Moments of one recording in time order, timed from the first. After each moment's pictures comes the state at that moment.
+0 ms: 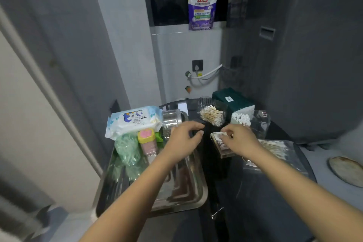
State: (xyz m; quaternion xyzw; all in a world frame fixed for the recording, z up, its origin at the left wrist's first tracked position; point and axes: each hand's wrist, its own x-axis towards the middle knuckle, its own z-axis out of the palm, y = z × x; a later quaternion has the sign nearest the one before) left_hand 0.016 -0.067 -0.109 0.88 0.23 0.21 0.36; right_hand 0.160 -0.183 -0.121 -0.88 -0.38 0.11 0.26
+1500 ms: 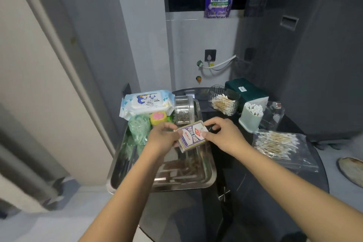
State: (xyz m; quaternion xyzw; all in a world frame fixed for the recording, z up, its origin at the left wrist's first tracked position) left_hand -0.055 -0.067 -0.123 0.59 0.43 0.27 0.62; right_hand 0.094 -0.168 -0.115 -0.81 -0.42 0.20 0.36
